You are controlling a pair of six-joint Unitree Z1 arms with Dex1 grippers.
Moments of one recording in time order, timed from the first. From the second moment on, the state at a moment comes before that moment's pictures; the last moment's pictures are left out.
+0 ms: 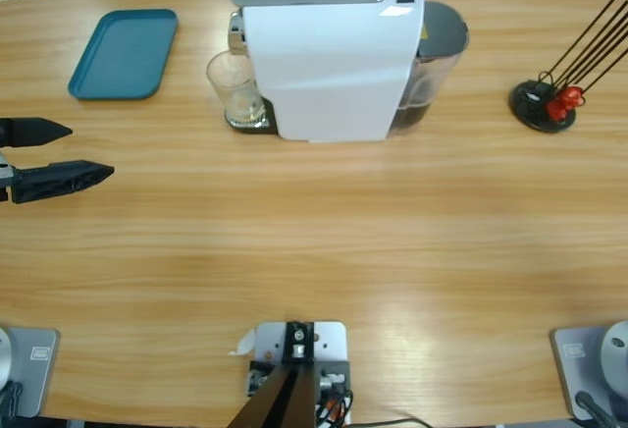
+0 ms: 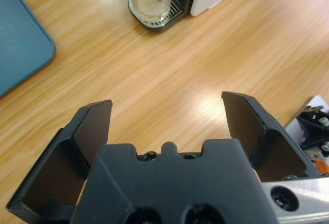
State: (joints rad) arm 0 -0.63 1.08 -0.66 0.33 -0.09 -0.02; arm 1 0.54 1.97 -2.11 1.24 0.15 -0.05
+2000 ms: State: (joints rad) arm 0 -0.63 1.10 -0.66 0.30 -0.09 0.02; arm 1 0.61 1.25 -1.10 0.73 0.02 -0.08
